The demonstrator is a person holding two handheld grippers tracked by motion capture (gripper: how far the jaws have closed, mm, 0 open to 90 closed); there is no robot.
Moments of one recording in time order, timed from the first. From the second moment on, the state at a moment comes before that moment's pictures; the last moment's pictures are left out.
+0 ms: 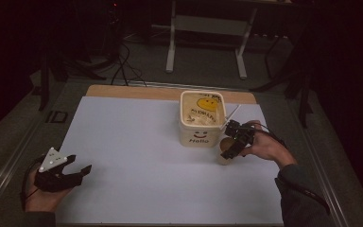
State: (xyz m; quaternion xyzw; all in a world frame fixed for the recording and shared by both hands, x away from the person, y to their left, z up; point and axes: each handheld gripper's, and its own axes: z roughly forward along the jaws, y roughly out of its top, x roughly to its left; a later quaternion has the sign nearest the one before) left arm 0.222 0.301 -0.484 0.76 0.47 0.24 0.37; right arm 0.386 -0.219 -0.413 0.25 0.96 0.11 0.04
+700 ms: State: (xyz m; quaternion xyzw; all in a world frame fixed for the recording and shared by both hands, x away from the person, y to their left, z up) left arm 0.222 0.302 -0.484 0.76 0.48 0.24 0.37; right arm 0.386 -0.220 -0.396 0.25 0.96 0.10 0.04
